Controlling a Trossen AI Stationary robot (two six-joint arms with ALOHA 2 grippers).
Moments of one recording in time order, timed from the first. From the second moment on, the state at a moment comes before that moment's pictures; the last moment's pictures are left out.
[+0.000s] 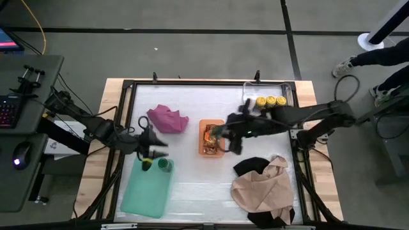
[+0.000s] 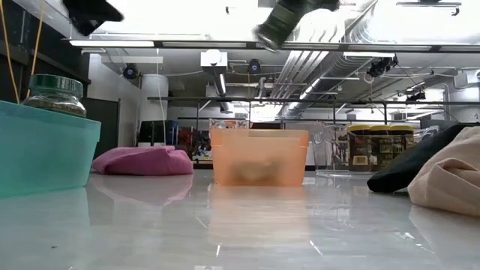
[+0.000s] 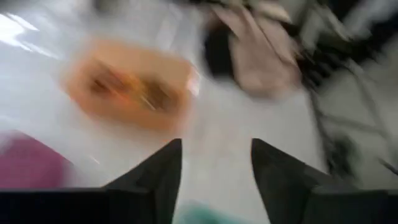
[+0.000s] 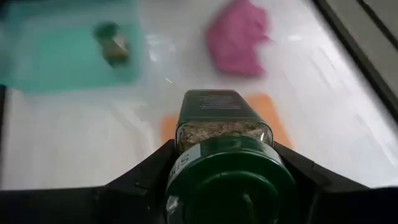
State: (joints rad) left arm -0.52 0.91 0.78 -0.48 -0.43 -0.56; right arm 0.19 1.48 1.49 -0.87 0.29 0.34
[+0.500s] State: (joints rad) left arm -0.64 0.93 0.78 -0.48 -0.51 -0.60; right arm 0.22 1.95 1.87 -0.69 0.11 0.05
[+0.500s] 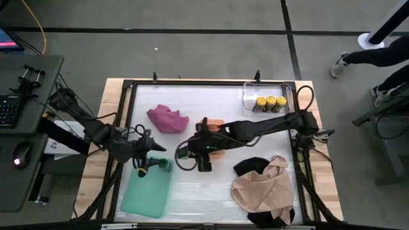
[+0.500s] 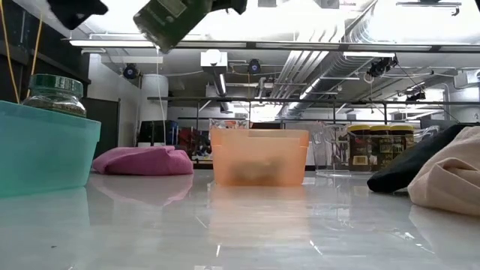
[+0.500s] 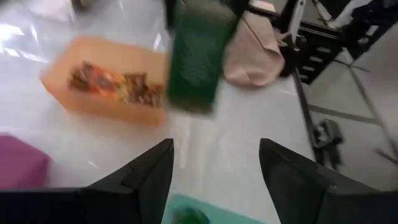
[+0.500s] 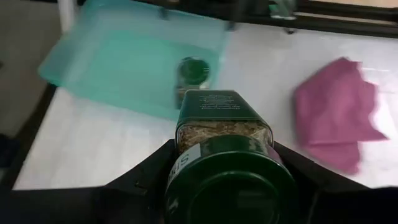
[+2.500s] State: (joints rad) left arm -0.87 0.93 0.76 -0.61 -0.69 -0.87; right arm 0.20 1.96 2.07 -0.84 0.21 0.12
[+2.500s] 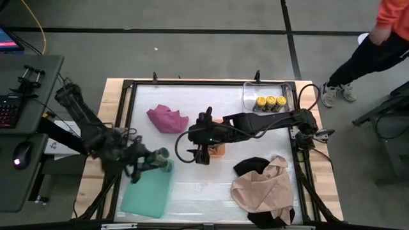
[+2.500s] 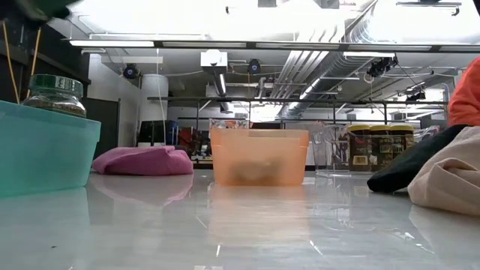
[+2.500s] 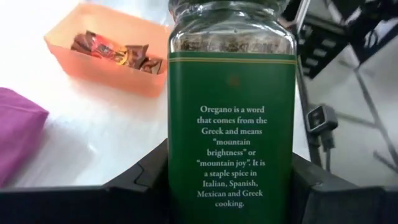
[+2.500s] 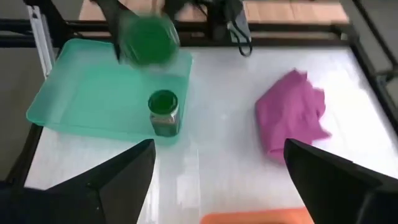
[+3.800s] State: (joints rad) left arm -1.36 1.48 0.76 -0.83 -1.30 -1.86; right arm 0.38 2.00 2.06 -0.56 0.23 0.54
